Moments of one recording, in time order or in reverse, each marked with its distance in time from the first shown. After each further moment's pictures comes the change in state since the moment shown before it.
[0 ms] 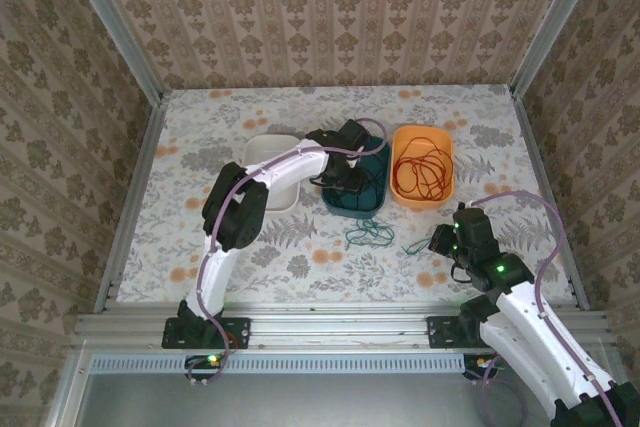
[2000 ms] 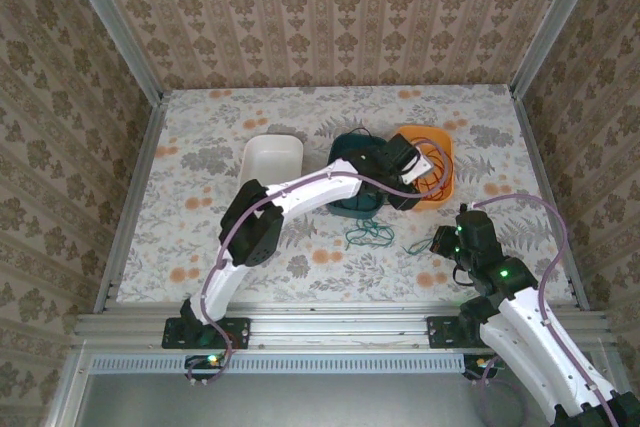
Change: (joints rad) left arm -0.233 0.024 0.106 0.240 0.031 0.413; right arm -0.002 -0.055 0.000 -0.031 -0.004 -0.009
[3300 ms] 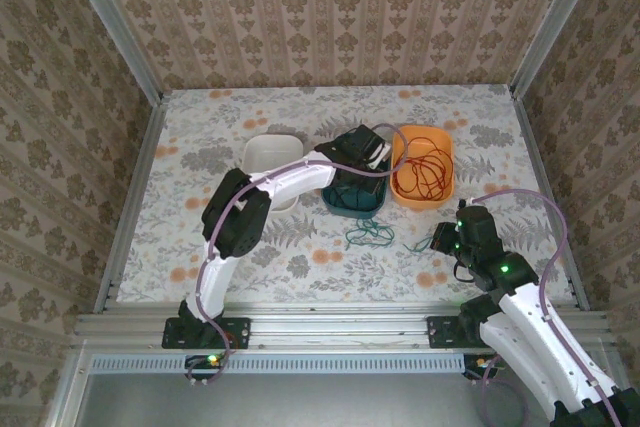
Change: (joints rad) left arm 0.160 -0.071 -0.216 0.116 -0.005 -0.227; right arm -0.003 0.041 0.043 -0.006 0.000 -0.042
